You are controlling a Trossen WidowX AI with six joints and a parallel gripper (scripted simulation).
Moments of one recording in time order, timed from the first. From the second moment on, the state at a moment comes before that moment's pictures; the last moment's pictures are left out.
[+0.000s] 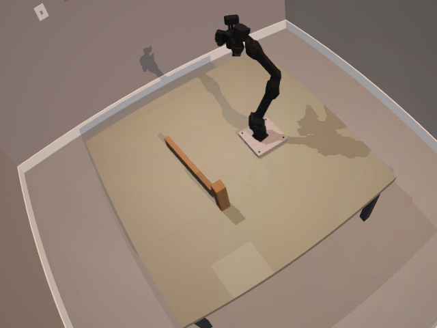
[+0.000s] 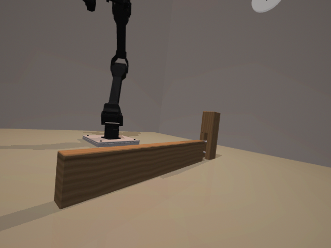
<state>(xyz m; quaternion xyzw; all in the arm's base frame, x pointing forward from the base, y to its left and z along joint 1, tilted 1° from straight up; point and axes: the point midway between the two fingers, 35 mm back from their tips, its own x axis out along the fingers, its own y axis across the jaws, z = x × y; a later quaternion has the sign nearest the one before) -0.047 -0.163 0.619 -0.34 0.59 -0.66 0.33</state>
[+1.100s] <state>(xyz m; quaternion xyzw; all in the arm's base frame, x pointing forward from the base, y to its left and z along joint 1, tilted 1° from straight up) 0.307 -0.187 0.407 -0.42 0.19 -0.40 0.80</state>
